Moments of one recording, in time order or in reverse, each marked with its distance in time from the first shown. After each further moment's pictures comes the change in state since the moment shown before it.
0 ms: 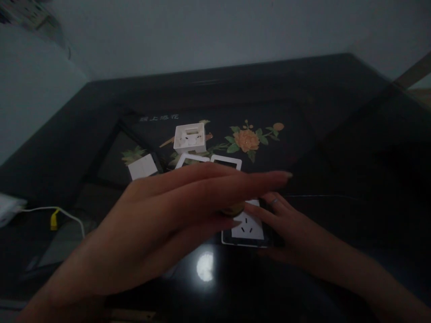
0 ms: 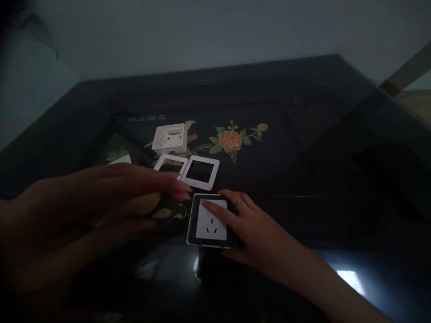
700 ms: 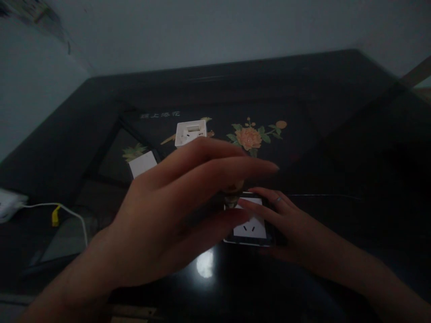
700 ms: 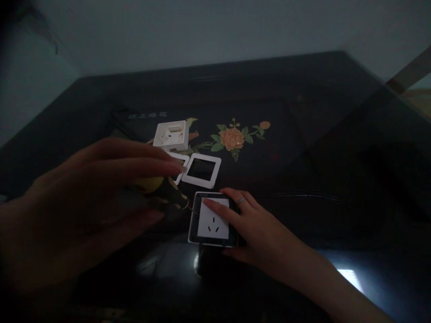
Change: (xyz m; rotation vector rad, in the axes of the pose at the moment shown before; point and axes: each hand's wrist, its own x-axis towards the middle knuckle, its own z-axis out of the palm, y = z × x) left_hand 0.000 -0.002 0.003 0.011 0.061 0.058; right_hand 0.000 -0.002 -0.002 -0.015 -0.006 0.017
